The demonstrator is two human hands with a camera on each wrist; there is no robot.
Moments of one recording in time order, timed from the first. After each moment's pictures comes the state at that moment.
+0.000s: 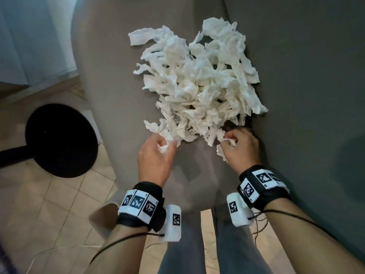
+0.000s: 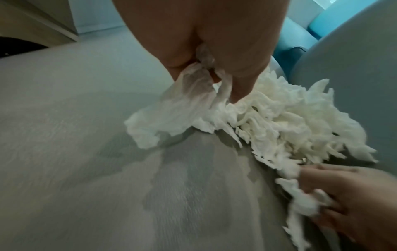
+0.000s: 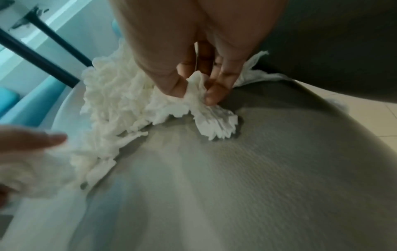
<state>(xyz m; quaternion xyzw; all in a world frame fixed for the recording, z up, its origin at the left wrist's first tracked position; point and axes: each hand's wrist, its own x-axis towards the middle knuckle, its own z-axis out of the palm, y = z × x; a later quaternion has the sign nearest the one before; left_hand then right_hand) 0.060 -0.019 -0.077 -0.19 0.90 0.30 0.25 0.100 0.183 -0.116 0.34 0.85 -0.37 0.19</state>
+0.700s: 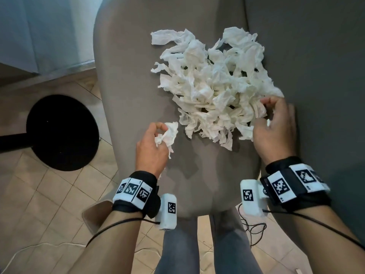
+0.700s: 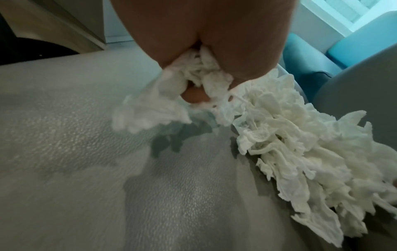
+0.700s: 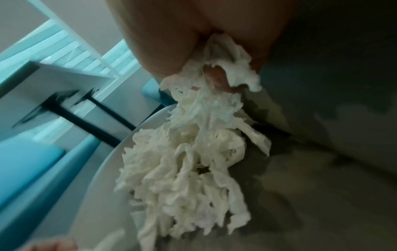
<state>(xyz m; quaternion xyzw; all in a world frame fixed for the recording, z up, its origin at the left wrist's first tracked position) 0.044 -0.044 -0.079 -0.21 0.88 0.36 0.24 0.045 0.203 -0.059 0.35 0.86 -0.37 0.08</state>
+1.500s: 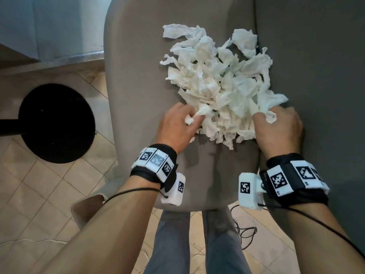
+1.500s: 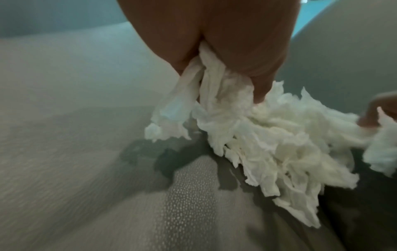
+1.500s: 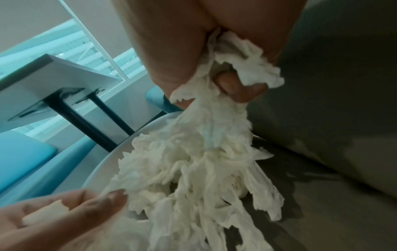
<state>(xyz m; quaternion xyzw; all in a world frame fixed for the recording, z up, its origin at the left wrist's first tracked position) 0.020 -0.013 -0.093 0.01 0.92 0.35 0.18 0.044 0.199 -0.052 0.33 0.90 -0.27 0.11</state>
